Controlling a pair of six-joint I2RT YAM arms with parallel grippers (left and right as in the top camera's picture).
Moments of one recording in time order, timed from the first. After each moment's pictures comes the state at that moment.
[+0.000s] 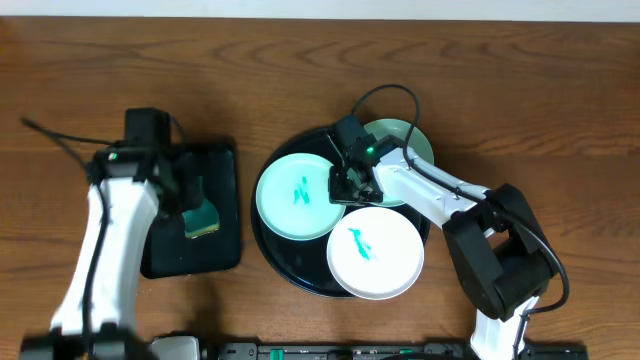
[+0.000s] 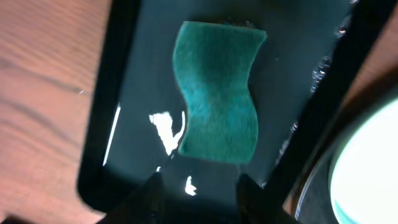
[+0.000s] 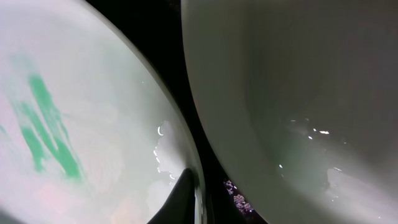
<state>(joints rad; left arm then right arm) 0.07 1.43 1.10 -1.07 -0.08 -0.37 0.60 1.99 1.28 -0.66 -0.14 0.63</state>
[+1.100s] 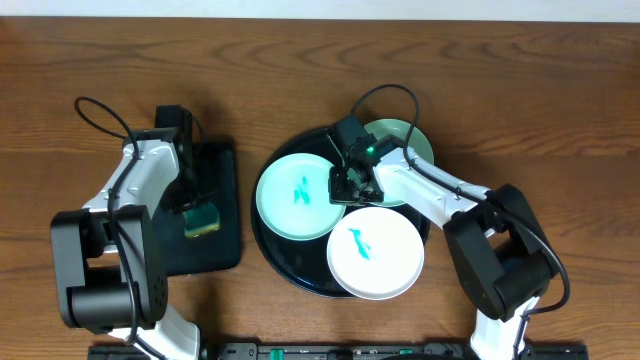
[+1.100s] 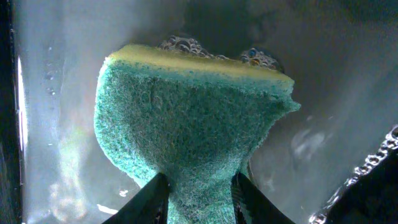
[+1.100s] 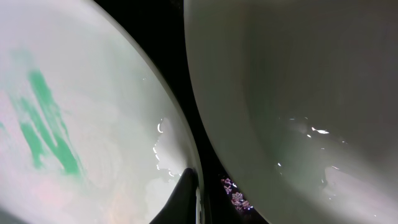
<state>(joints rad) 0.07 1.80 1.10 -0.86 -0.04 -0.38 0.60 1.98 1.28 -0.68 -0.14 0.62</state>
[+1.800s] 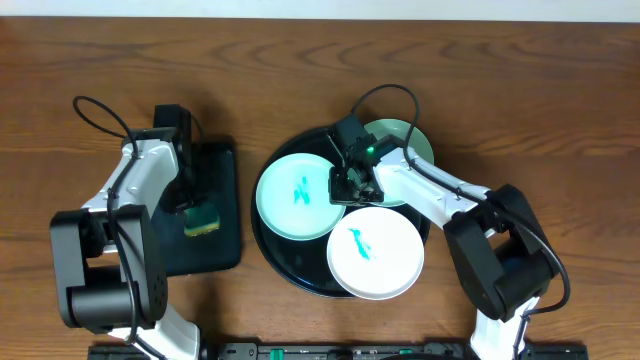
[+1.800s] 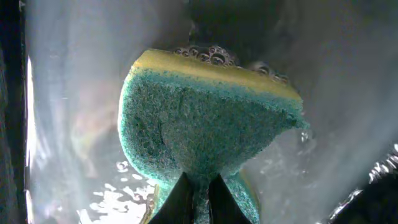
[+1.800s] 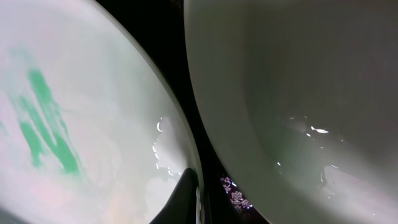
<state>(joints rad) 0.07 1.80 1.10 -0.86 -0.04 -0.38 0.60 1.98 1.28 -0.68 -0.14 0.61</state>
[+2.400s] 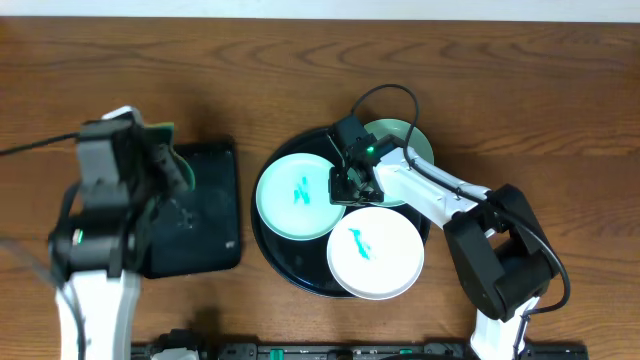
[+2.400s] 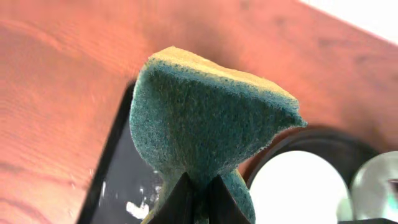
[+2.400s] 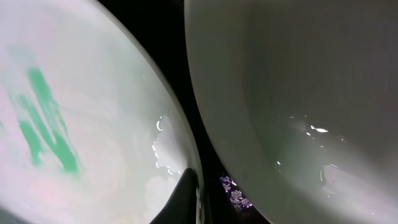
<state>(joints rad) 0.07 1.03 1.10 -0.86 -0.03 -0.32 0.60 1.98 1.28 -0.69 -0.14 0.61</state>
